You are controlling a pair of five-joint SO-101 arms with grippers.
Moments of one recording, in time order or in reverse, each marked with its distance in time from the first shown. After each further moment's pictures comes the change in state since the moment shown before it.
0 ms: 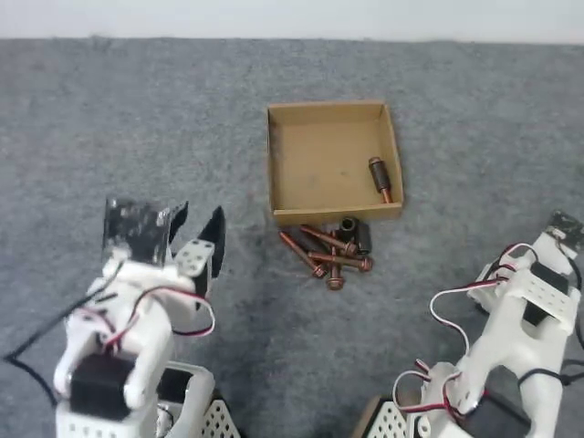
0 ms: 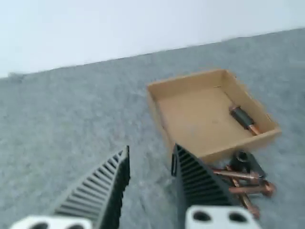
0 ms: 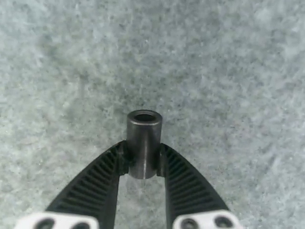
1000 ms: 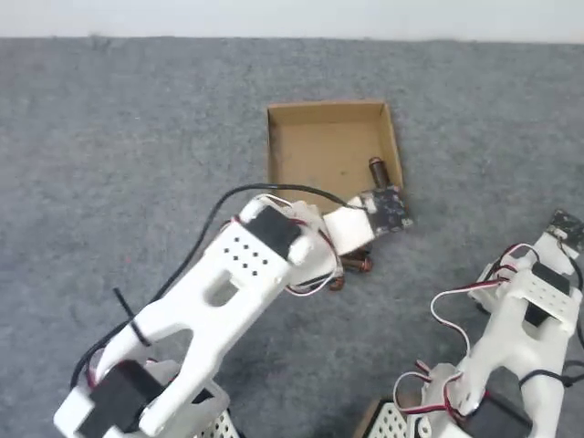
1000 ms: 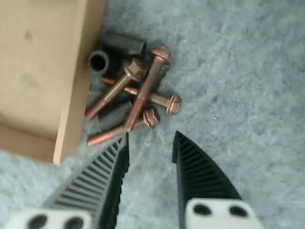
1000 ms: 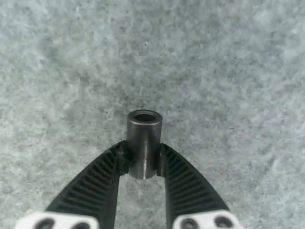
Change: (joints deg) left arm 30.2 64.5 -21.1 0.4 -29.5; right arm 0.0 0.0 0.0 -0.2 0.0
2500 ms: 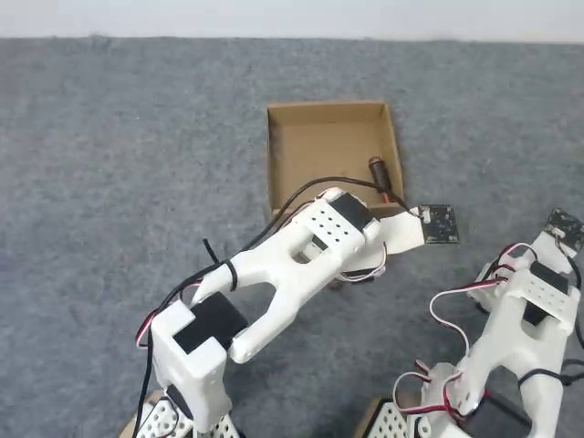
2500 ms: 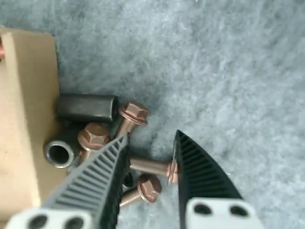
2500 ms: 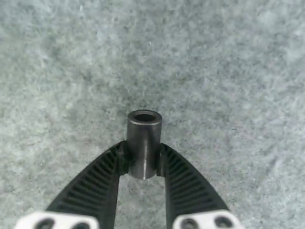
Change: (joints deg) left arm 5.3 33.4 -20.2 -5.1 -4.9; right arm -0.4 0.0 0.0 0.0 0.0
